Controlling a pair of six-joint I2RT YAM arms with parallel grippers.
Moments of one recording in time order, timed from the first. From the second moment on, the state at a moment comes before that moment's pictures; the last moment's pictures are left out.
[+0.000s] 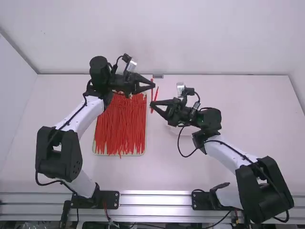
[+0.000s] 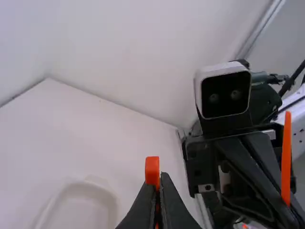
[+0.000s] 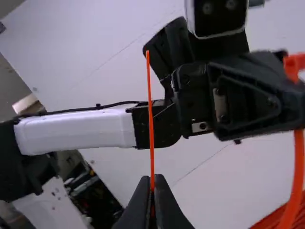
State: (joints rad) left arm -0.13 1.70 1.25 0.50 1.47 -0.40; right arm 0.42 1.42 0.63 1.22 -0.93 1.01
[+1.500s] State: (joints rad) left arm -0.09 1.70 1.25 0.14 1.55 0.38; right arm 0.52 1.42 0.63 1.01 -0.87 1.34
